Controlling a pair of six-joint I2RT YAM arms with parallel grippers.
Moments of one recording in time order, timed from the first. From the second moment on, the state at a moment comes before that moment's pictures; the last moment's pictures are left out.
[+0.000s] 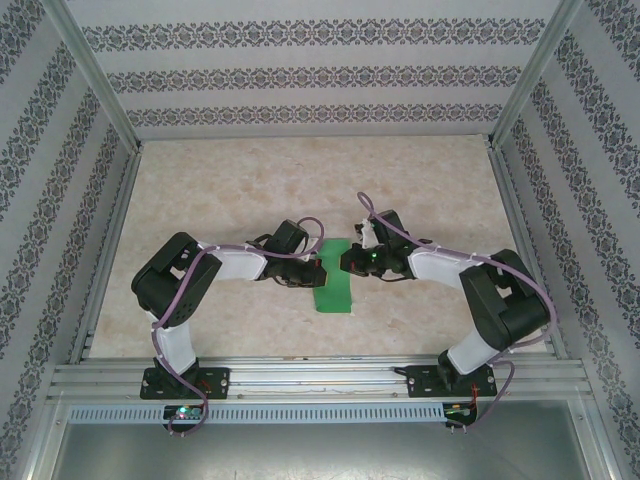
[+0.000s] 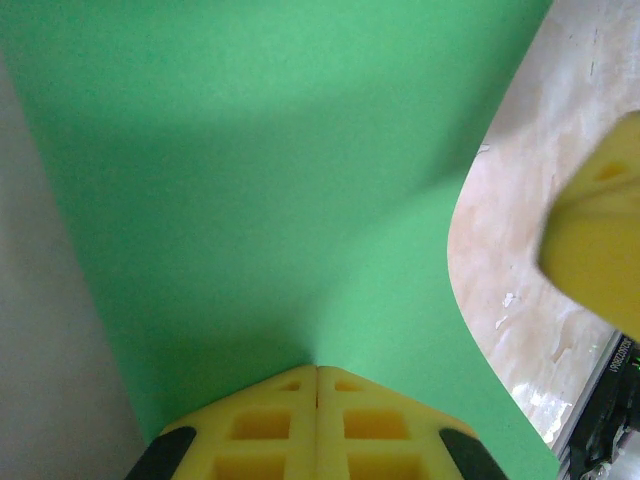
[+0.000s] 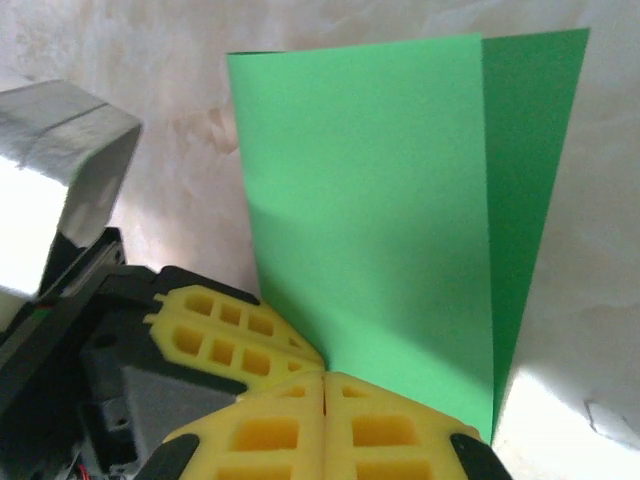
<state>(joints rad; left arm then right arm) -0.63 1.85 0.90 -0.04 0.55 -0.59 0.46 1.61 0.73 -0.07 -0.57 0.66</state>
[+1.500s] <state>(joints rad) -0.73 1.66 0.65 0.04 0.49 -0.68 0.47 1.83 0.85 -0.06 -0.60 0.67</state>
